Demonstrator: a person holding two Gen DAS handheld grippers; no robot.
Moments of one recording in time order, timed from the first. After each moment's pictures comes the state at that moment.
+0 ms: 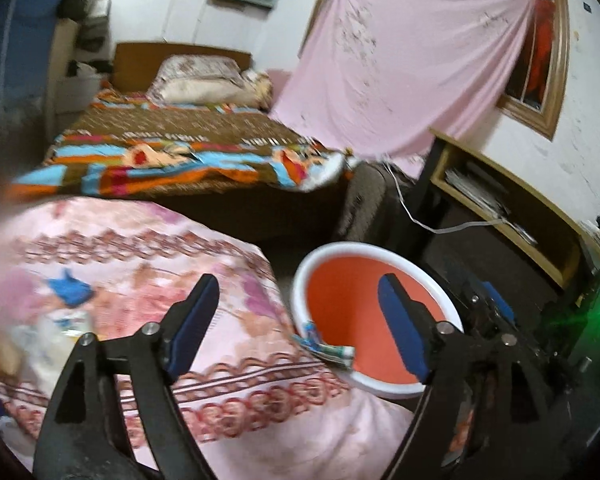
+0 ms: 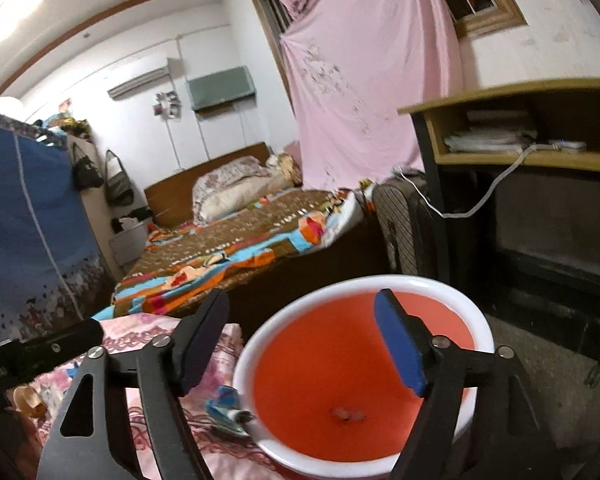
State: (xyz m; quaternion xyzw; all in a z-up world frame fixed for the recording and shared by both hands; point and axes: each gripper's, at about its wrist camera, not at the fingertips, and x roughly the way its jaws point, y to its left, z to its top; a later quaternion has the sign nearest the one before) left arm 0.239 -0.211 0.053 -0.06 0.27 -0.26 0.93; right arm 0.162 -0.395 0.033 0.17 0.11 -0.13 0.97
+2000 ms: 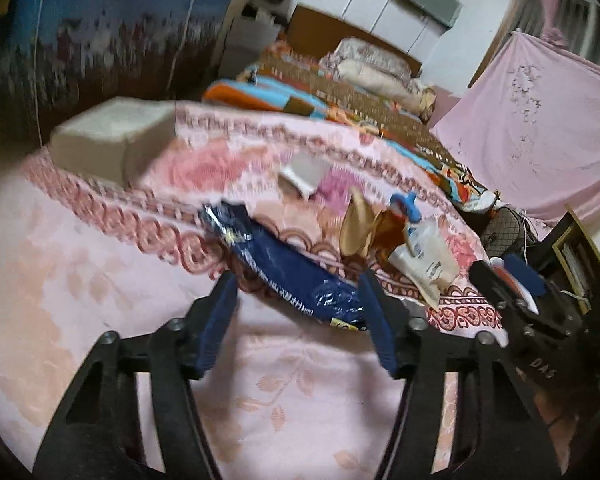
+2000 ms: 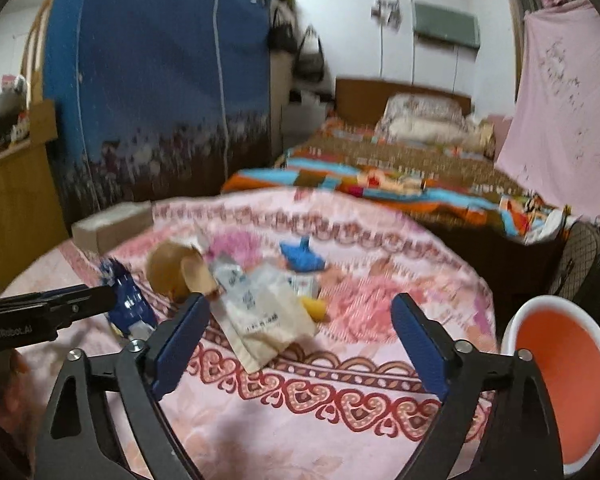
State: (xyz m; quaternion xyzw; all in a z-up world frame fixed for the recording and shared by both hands) left arm 0.200 0.030 -0.022 -0.20 0.36 -0.02 0.91; right arm 0.230 -0.163 0.019 -0.05 0.27 0.18 0.95
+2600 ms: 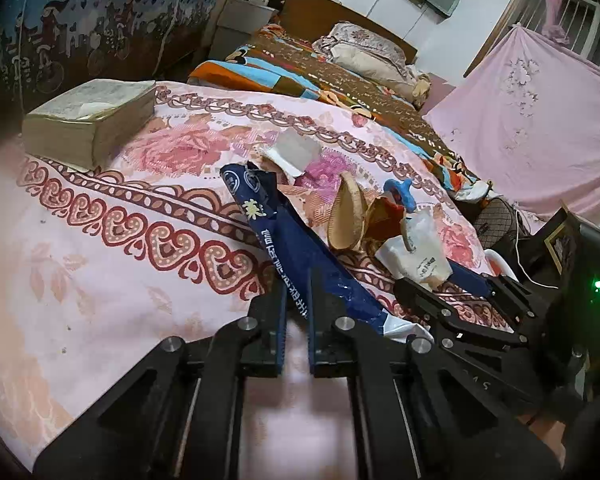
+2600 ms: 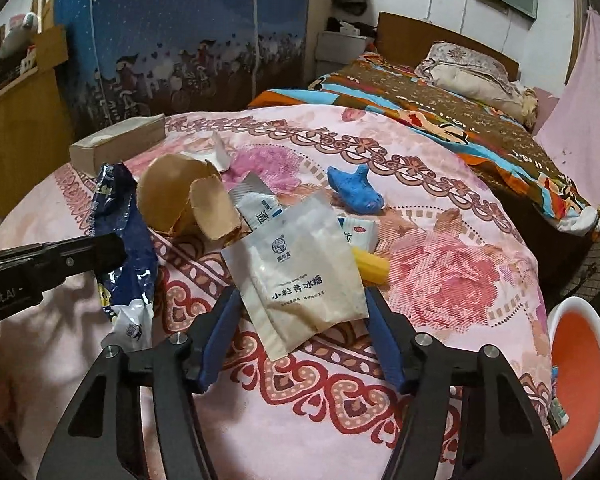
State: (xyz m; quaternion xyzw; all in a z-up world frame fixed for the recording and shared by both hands) left arm 0.213 0.026 -0.022 -0.21 0.38 -0.05 0.90; right arm 0.257 -0.127 -0.013 -0.12 0.38 0.22 0.89
